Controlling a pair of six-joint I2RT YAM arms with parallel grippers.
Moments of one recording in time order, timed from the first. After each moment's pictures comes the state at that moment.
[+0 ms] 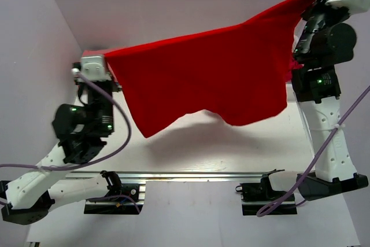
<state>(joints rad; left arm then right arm) -1.01 0.85 1.19 0.29 -1.06 0.59 0.27 1.28 1.76 0.08 0.64 -0.09</state>
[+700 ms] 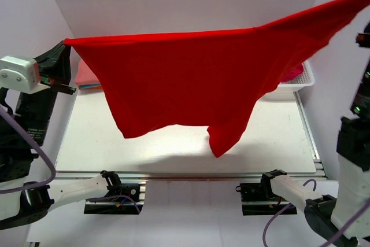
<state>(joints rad) -1.02 0.84 1.77 -0.32 -0.65 0.59 0.28 1.02 1.92 0.04 0.28 -0.26</state>
